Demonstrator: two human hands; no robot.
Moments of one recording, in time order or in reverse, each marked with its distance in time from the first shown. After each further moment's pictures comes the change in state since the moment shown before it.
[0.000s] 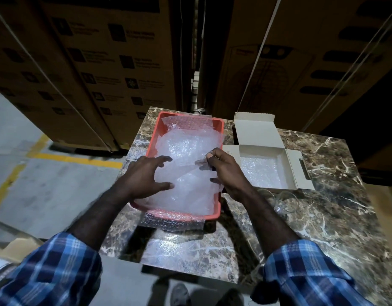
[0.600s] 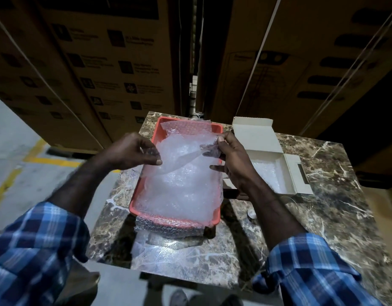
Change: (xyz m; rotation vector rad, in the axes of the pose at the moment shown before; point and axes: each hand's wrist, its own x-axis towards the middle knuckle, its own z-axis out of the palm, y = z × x) left_hand 0.024 -0.001 -0.082 -0.260 -0.031 0.097; right_hand 0.007 -0.036 -0.014 0.142 0.048 -0.101
